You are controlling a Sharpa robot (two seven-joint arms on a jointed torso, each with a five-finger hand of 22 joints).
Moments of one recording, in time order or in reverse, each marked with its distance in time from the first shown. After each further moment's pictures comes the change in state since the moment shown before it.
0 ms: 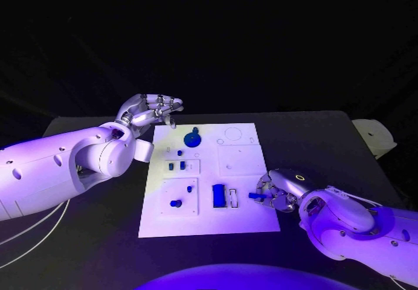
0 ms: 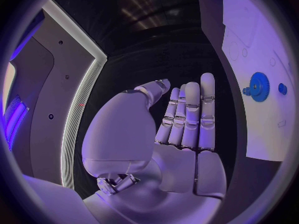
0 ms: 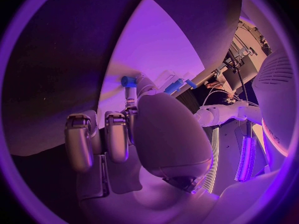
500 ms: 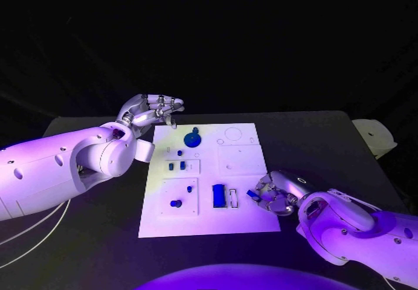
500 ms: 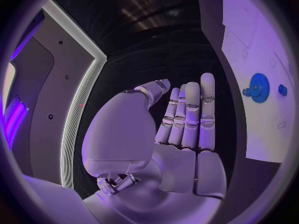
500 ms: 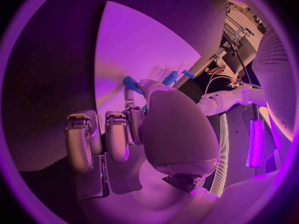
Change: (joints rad) left arm 0.000 0.004 0.000 -0.002 -0.002 0.002 -0.004; left_hand 0.000 0.000 0.000 0.000 0.000 0.000 0.000 0.000 0.001 0.000 0.000 0.000 0.000 0.000 0.000 0.000 -0.001 0.000 0.000 0.000 0.000 0.000; right arm 0.004 -0.004 -0.006 0.040 0.166 -0.064 -0.015; right_hand -0.158 -0.059 0.246 0.031 0.156 -0.015 0.000 0.010 0.018 0.003 -0.003 -0.003 -0.135 0.000 0.000 0.004 0.000 0.000 0.000 -0.004 0.005 0.000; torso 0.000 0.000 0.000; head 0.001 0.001
